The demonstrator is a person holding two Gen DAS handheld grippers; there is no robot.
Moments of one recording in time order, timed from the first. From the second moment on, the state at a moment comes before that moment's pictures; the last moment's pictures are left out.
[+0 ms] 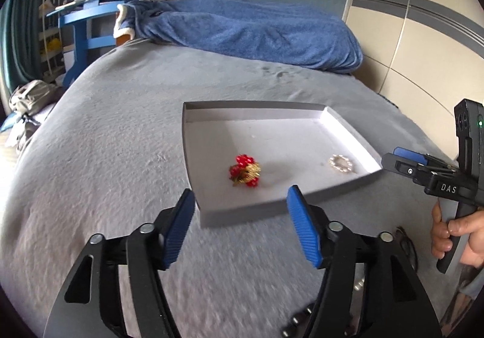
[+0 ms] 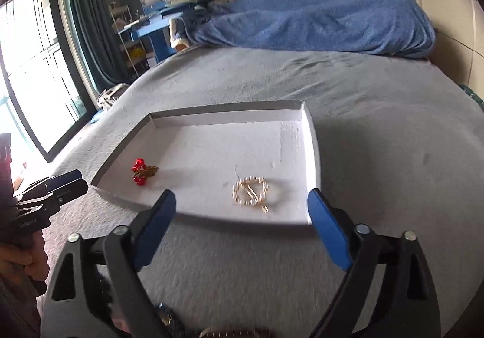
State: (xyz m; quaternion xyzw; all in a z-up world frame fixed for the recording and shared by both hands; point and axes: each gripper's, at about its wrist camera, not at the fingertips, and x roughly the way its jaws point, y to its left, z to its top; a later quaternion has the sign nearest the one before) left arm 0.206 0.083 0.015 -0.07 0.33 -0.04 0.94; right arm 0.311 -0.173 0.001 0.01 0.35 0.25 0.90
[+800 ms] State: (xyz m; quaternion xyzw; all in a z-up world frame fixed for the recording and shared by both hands) left arm 0.110 -0.006 0.000 -0.01 0.34 -0.12 0.93; right arm 0.203 -0.239 -0.027 0.02 0.35 0.19 0.92
